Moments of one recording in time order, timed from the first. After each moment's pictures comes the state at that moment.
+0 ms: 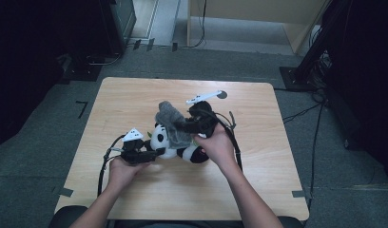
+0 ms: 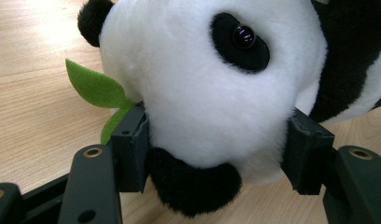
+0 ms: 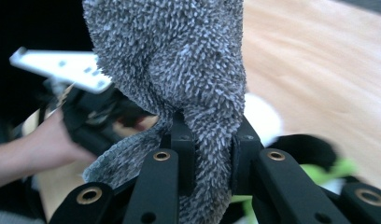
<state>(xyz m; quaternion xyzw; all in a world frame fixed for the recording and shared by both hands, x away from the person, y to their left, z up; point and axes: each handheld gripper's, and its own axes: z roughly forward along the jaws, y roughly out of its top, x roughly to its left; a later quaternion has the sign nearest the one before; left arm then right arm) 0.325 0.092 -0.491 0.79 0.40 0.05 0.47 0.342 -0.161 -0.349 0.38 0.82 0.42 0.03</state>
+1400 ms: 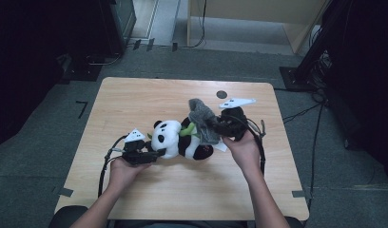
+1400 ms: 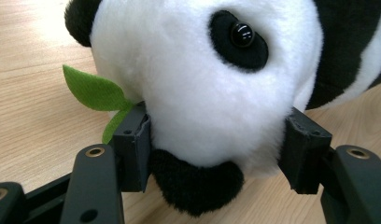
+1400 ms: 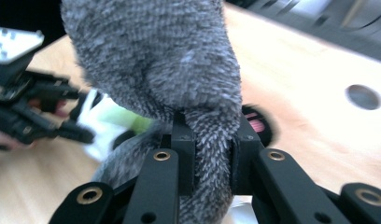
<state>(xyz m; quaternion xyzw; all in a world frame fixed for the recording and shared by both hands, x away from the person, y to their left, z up) 0.321 0.087 -0.491 0.79 0.40 0.06 0.45 0.329 -0.241 -0.357 0.42 0.80 0.41 0.15</state>
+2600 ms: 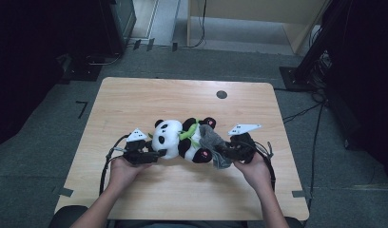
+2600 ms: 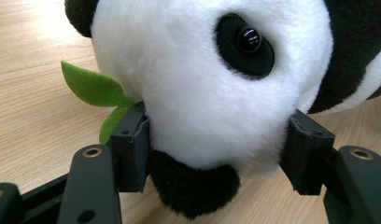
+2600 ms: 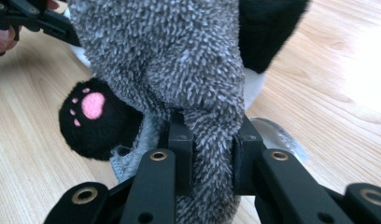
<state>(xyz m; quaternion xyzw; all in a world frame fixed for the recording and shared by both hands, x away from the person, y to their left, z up) 0.323 0.084 -0.489 0.80 0.40 0.06 0.44 0.297 -0.276 -0.427 0.40 0.83 0.38 0.10</state>
